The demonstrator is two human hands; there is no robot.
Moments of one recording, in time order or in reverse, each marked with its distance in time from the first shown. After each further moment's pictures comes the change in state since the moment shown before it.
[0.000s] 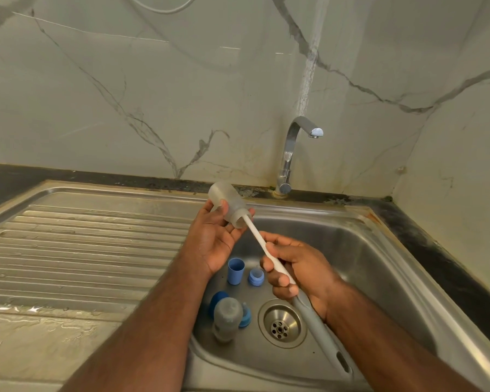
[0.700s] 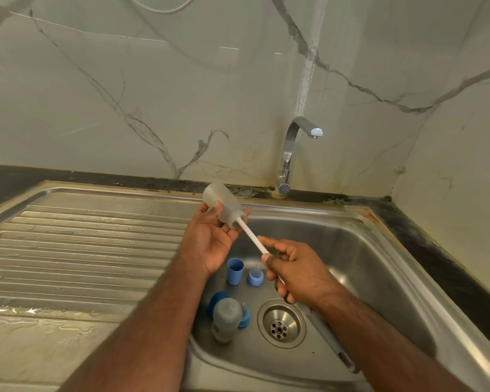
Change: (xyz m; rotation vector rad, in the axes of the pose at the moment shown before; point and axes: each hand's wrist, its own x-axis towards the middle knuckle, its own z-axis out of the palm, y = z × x) left_hand 0.006 0.001 -0.007 -0.027 0.032 -0.004; right_hand 0.003 0.007 -0.003 -0.734 0.202 -0.173
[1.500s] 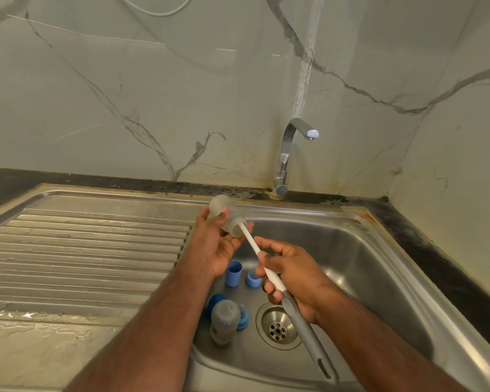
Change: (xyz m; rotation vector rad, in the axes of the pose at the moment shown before) left_hand 0.006 -0.015 0.004 0.118 0.099 -0.012; right_hand 0.002 -0.002 0.007 0.494 -0.028 0.175
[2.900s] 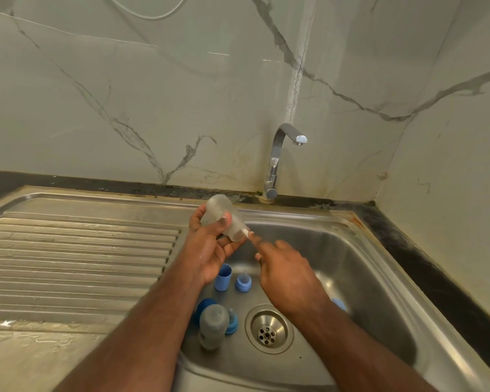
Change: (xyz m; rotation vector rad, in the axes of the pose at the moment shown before) left_hand -0.004 -0.002 0.003 0.108 -0.087 -0.003; right_hand 0.004 0.001 -0.009 -1.273 0.222 -0.440
